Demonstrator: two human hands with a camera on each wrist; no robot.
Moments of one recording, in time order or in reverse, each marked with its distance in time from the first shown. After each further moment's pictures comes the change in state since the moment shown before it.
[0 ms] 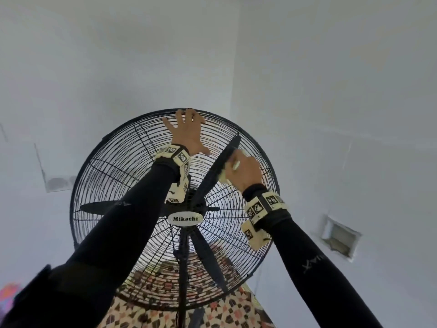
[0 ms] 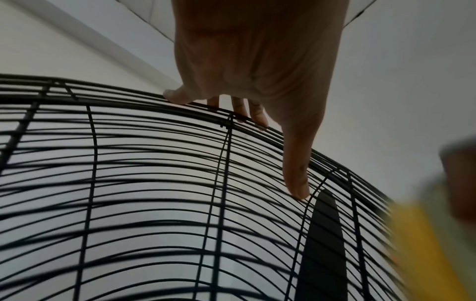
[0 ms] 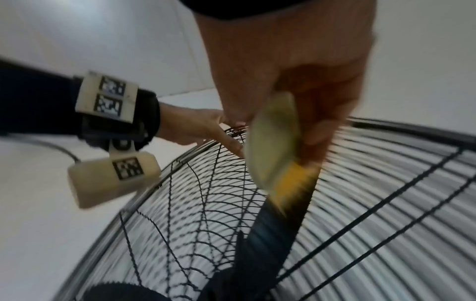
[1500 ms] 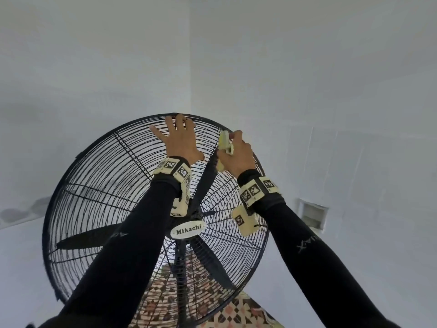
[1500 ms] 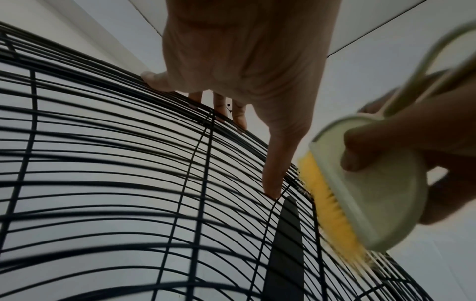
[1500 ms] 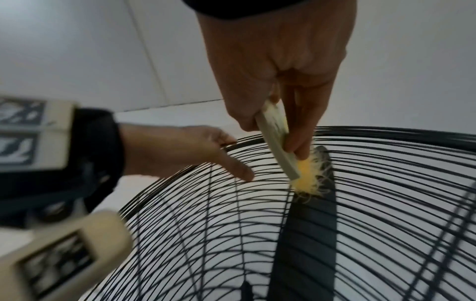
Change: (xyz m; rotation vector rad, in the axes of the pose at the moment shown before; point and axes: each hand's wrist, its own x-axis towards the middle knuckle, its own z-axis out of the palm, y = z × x) left_hand 0.001 -0.019 0.009 -0.047 -0.005 0.074; right_hand 0.024 -0.055 0.000 0.087 0.215 0.222
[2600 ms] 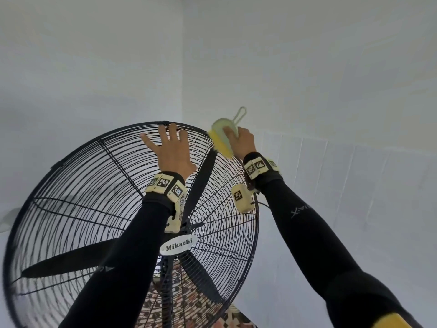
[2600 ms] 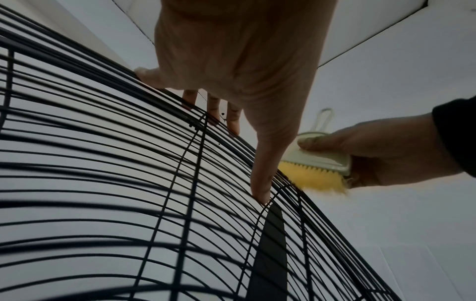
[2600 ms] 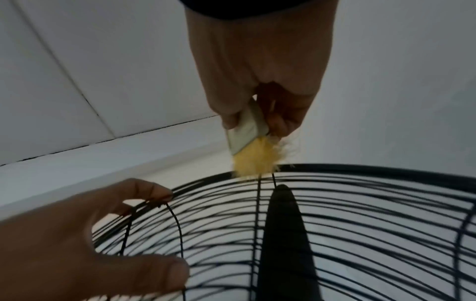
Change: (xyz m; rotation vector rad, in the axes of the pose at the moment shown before) left_hand -0.006 0.014 0.004 0.087 0.050 -0.009; right_hand 0.105 0.033 -0.019 -0.041 0.004 0.054
